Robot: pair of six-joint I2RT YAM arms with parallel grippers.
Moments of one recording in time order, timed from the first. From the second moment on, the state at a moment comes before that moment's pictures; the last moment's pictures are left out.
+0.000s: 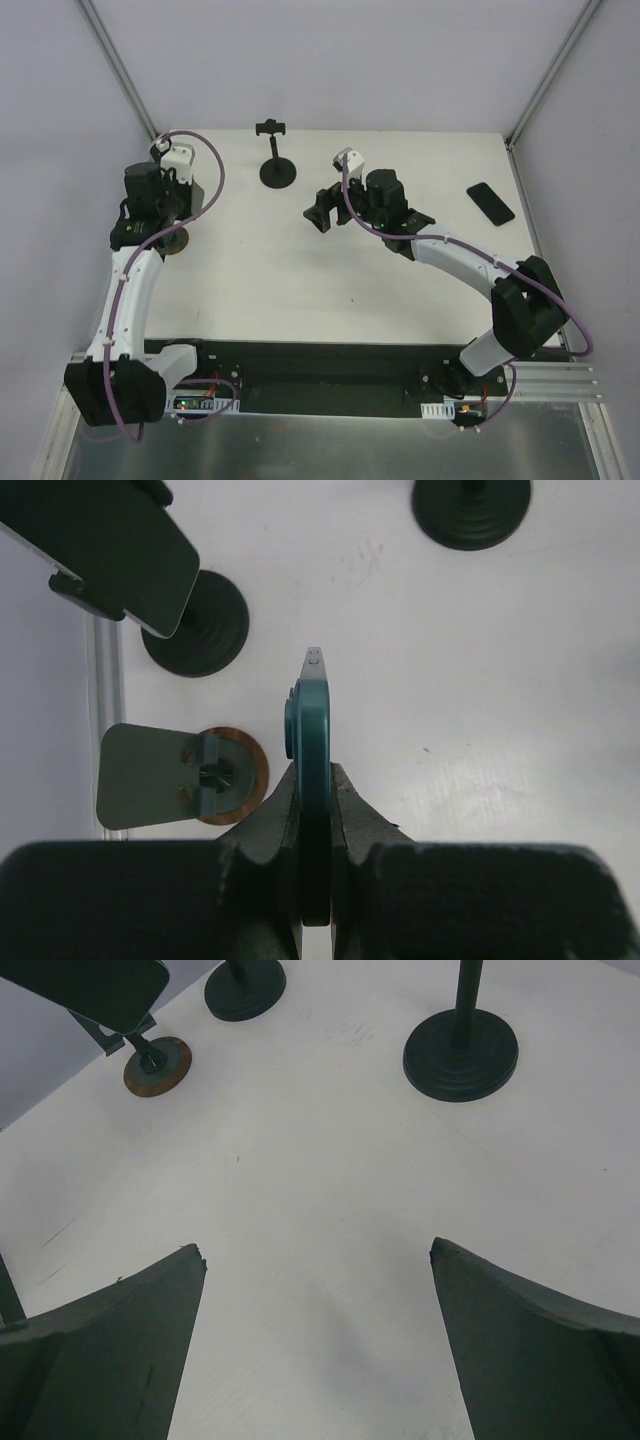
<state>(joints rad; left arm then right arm) 0.06 1.02 1.02 -0.48 0.16 0.16 0.69 1.55 1.08 0.19 -0.26 0.14</state>
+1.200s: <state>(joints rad) 0.54 1.42 1.25 -0.73 0.56 0.50 0.66 1.46 1.00 0.23 -0.24 0.08</state>
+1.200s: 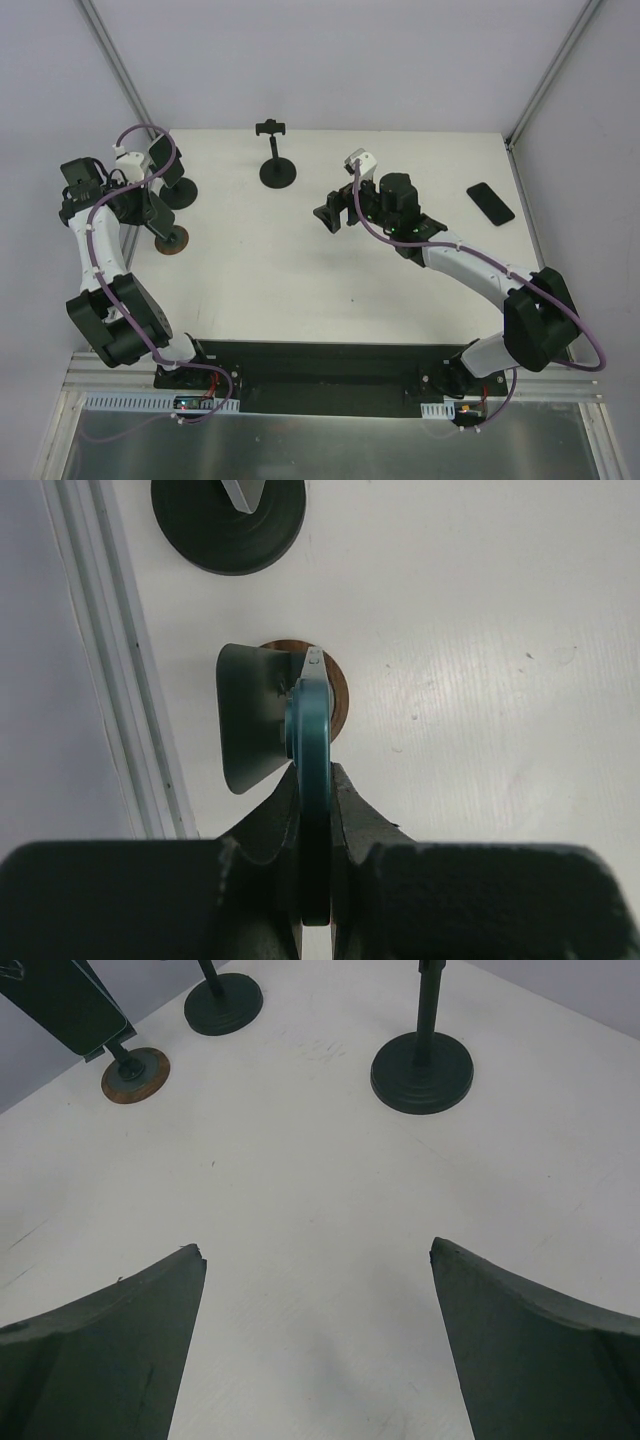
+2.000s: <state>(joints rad) 0.53 1.48 1.29 -0.76 0.49 0.52 0.66 1.46 0.98 0.27 -0.28 0.10</state>
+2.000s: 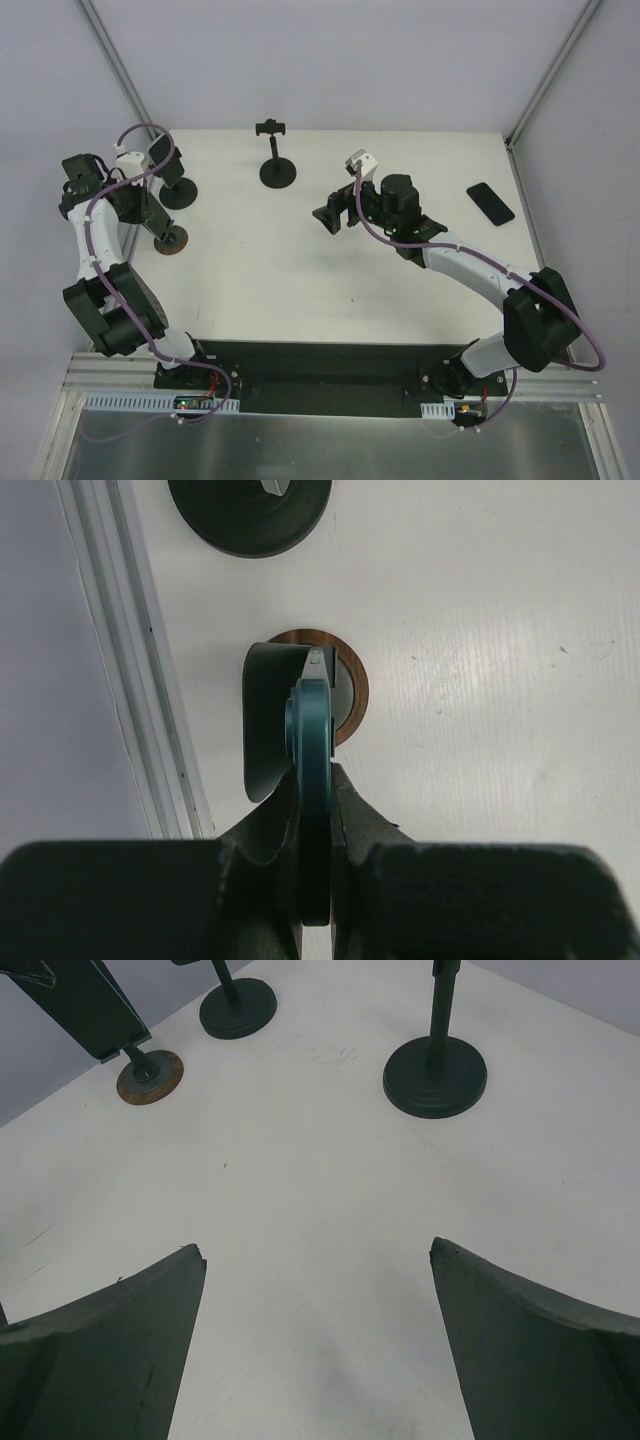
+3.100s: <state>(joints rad) 0.51 1.54 1.33 -0.69 0.37 0.40 0.65 1.46 0.98 0.27 -0.30 0.10</state>
